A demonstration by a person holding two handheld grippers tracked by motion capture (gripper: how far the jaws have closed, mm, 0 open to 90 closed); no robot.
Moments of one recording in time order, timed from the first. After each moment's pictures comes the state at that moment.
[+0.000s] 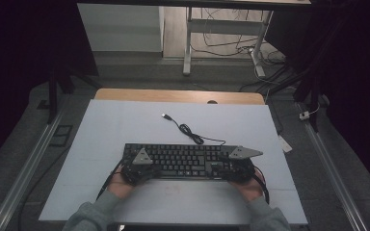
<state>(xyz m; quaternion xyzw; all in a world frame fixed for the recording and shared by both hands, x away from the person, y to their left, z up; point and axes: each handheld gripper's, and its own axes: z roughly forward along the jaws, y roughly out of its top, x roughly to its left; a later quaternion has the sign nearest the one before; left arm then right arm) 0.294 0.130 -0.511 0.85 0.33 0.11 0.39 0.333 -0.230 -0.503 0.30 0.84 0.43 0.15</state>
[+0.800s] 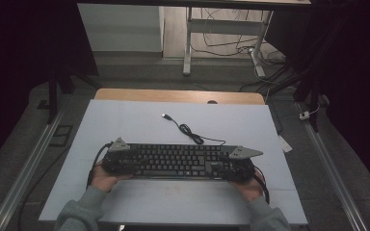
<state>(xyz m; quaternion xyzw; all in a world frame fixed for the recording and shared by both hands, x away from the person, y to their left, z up) 0.303 0.179 -0.498 0.80 0.42 0.12 0.41 0.334 -0.230 -0.504 0.30 0.84 0.43 0.14</state>
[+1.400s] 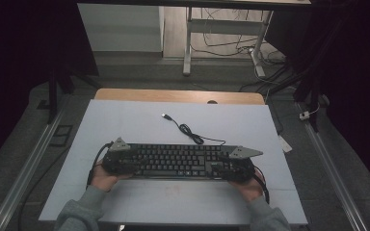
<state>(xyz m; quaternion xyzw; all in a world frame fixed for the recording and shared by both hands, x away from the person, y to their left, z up) 0.306 0.179 -0.500 0.80 0.43 0.12 0.40 0.334 -0.230 -0.504 0.30 0.84 0.43 0.14</state>
